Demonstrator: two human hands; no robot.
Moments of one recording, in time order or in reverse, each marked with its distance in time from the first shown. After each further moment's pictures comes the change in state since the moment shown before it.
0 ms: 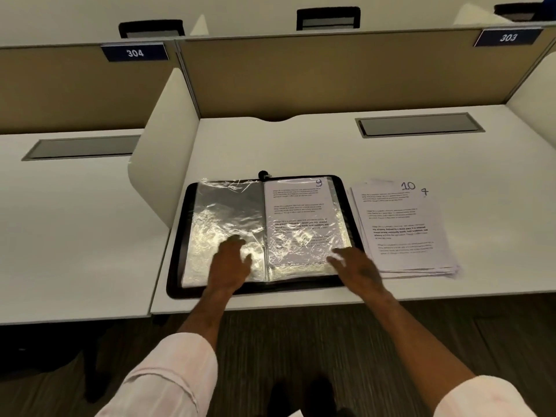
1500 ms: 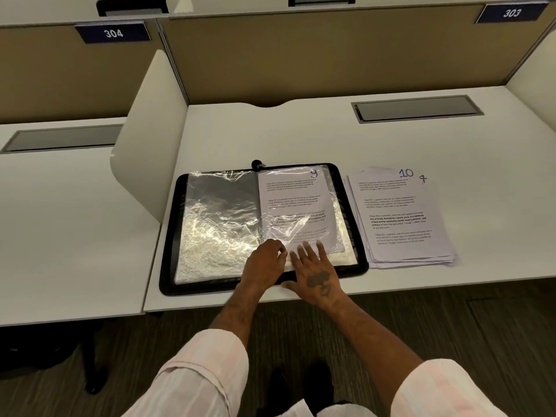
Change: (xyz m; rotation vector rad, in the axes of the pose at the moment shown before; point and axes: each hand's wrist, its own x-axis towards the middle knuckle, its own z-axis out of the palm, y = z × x) left_hand 0.001 0.061 0.051 -0.063 -0.156 0.148; right_hand 0.002 -0.046 0.072 -0.657 -0.059 -0.375
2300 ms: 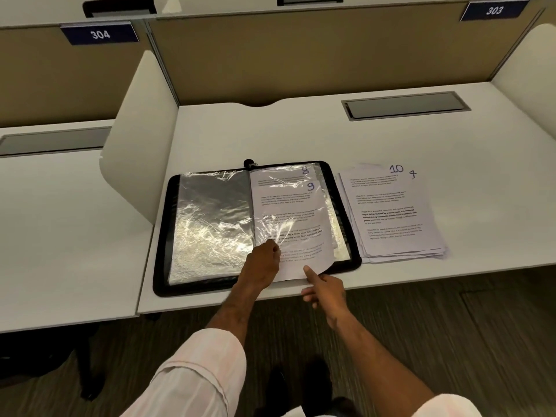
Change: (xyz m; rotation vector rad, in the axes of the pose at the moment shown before) left_hand -0.003 0.005 0.004 -0.047 -0.071 -0.085; right_hand -0.054 0.001 0.004 1.706 0.029 0.859
